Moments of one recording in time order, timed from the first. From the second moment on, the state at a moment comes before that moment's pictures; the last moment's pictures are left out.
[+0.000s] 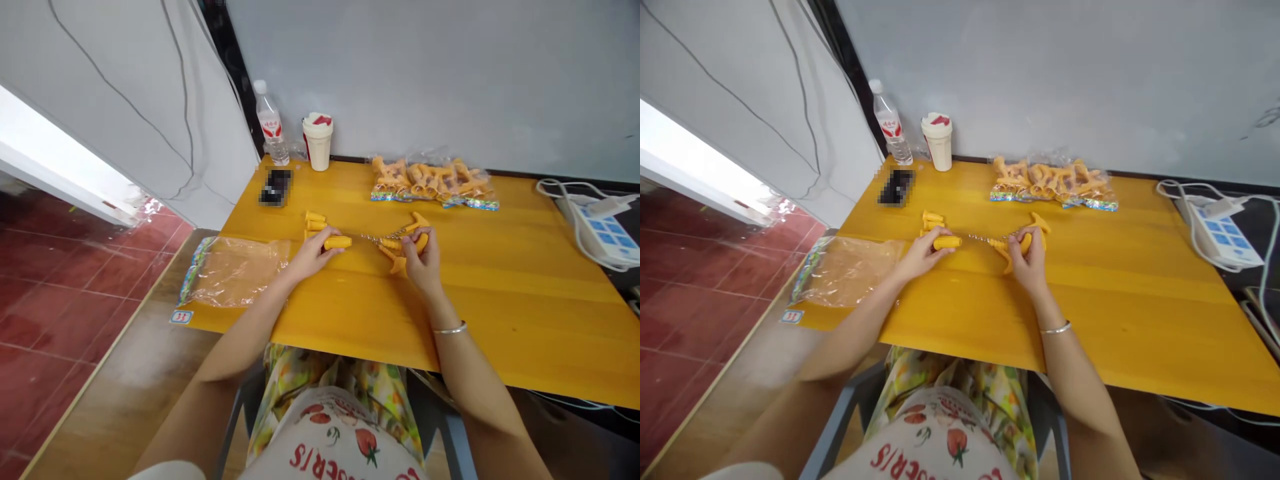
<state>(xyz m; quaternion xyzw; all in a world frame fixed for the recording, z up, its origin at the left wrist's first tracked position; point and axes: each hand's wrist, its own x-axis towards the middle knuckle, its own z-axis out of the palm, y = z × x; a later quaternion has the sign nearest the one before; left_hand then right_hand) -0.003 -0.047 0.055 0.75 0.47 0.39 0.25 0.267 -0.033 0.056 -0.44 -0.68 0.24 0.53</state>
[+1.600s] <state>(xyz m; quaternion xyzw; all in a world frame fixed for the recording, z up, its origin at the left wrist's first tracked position) 0.010 -0.060 0.064 0.76 0.38 0.46 0.26 0.243 -0.055 0.071 -0.40 -0.75 0.45 0.28</state>
